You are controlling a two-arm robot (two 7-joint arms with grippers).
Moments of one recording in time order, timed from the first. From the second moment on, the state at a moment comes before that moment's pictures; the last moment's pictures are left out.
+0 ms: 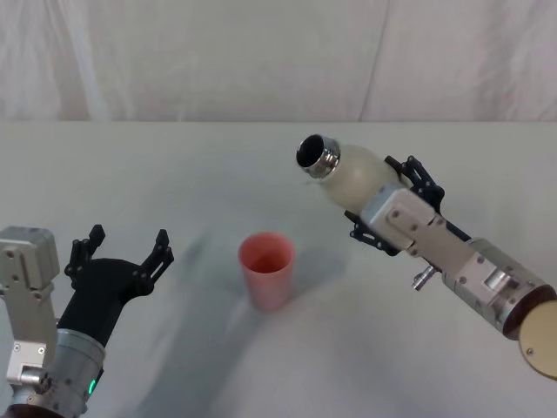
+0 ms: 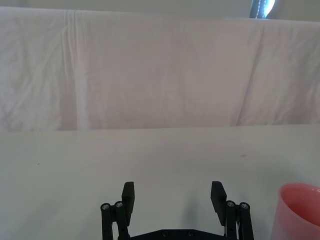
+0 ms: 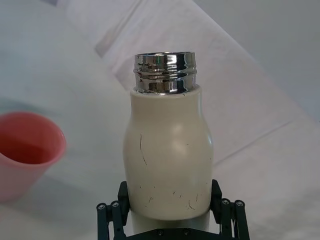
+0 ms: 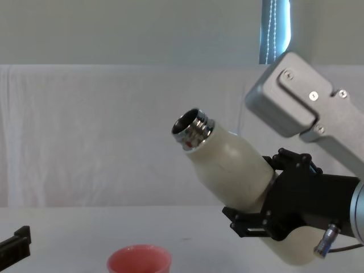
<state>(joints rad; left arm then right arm) 0.27 0.24 0.04 -1.85 -0.25 -0.02 -0.02 0.13 0.26 -0.39 -1.78 -0.47 0.15 0.31</state>
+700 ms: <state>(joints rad) 0.27 0.24 0.04 -1.85 -0.25 -0.02 -0.02 0.12 0.22 -0.32 -1.75 -0.15 0.13 0.37</state>
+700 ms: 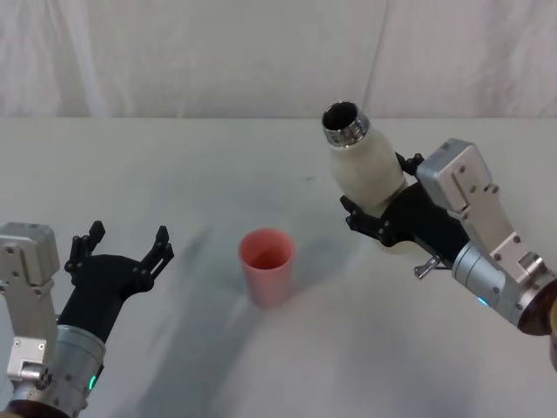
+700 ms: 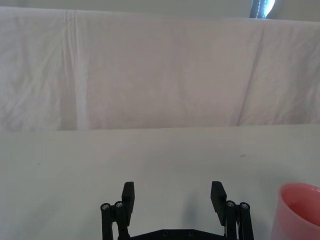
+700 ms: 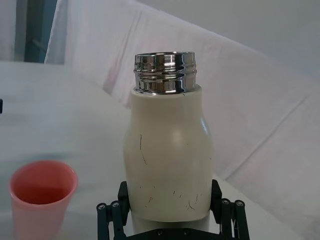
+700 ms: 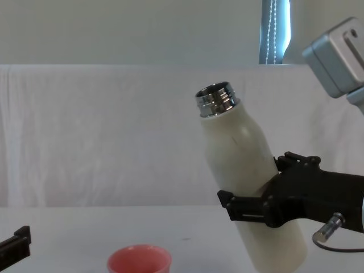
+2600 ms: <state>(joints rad) 0.27 0.24 0.04 -1.85 -0.25 -0.02 -0.02 0.13 0.21 -0.27 -1.61 0.28 0.05 0.33</state>
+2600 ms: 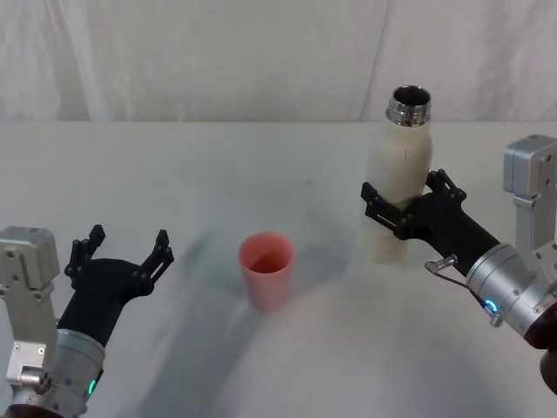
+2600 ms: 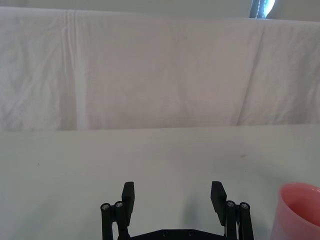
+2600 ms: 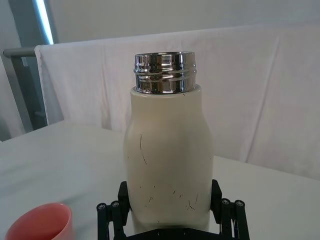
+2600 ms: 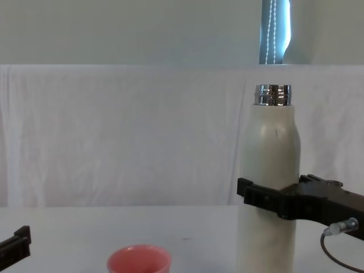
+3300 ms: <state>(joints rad) 0.27 0.24 0.04 -1.85 -0.25 -0.02 -0.02 0.16 0.21 -0.33 -1.52 0.28 -0.01 0.30</state>
